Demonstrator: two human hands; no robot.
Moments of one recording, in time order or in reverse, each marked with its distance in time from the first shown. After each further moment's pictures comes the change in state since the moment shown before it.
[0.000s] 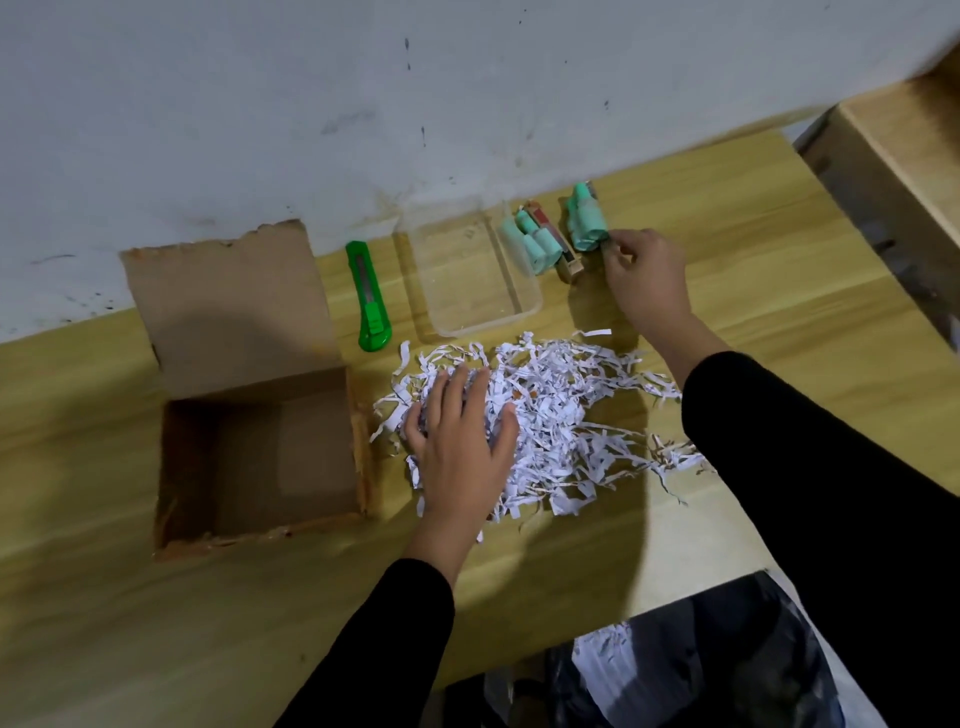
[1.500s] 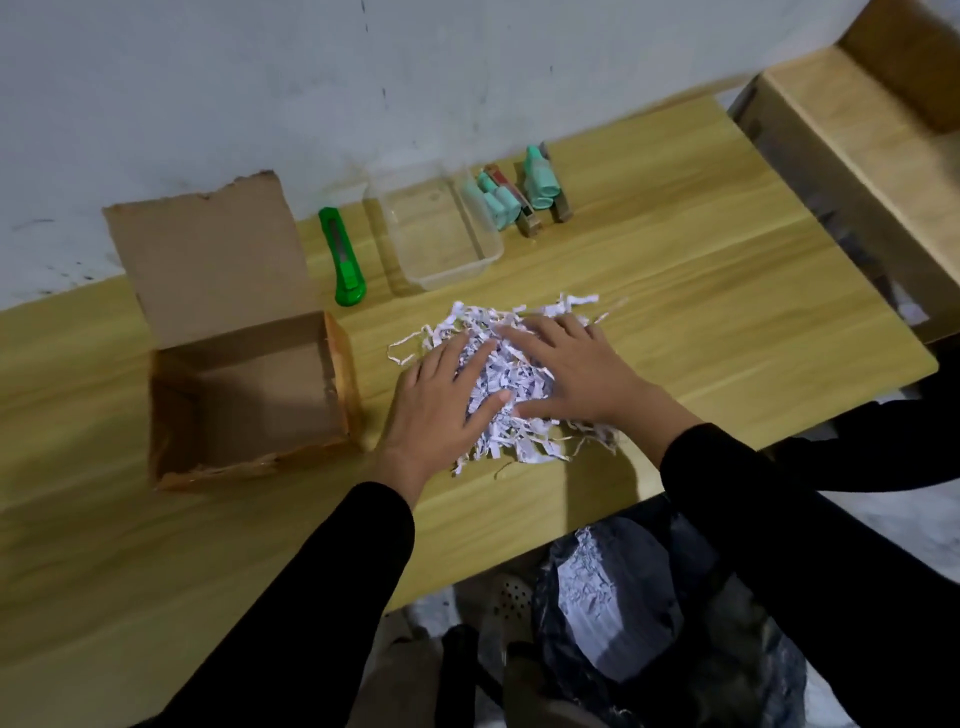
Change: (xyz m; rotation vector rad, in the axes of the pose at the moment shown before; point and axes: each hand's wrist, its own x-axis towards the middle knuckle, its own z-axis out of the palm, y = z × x) left_hand -0.015 -0.013 -0.011 0.173 -0.226 0.435; right_hand -0.144 0.021 -0.012 -0.468 -0.502 -0.525
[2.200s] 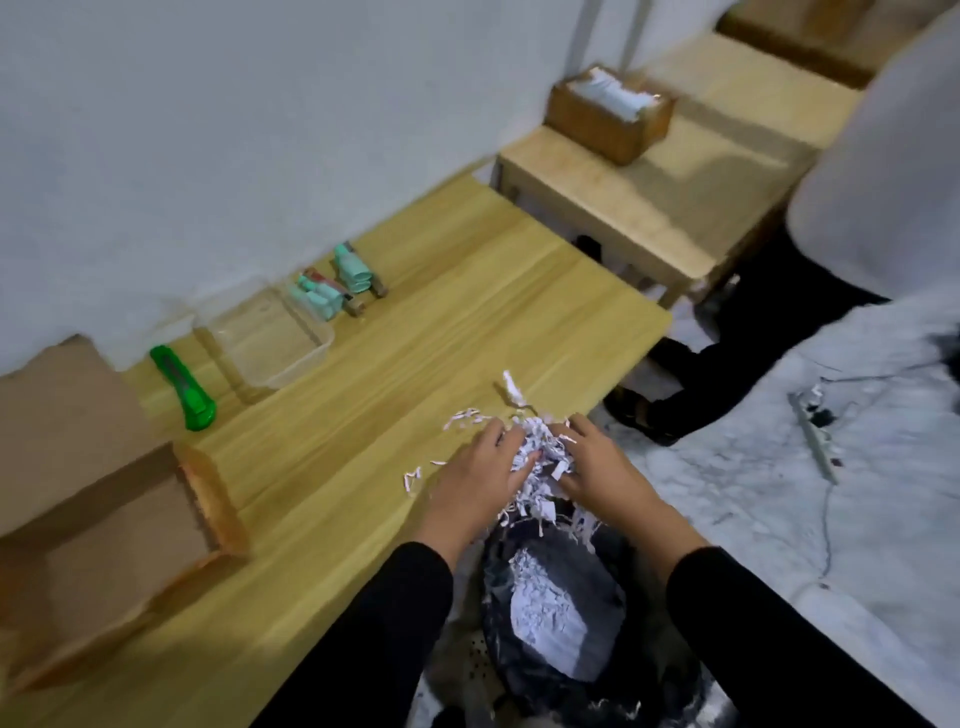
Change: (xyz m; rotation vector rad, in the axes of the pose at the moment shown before) left_hand -0.009 0.162 -0.004 -0.170 -0.167 0.477; right_hand -0.187 0.003 -0.004 0.385 0.212 0.654
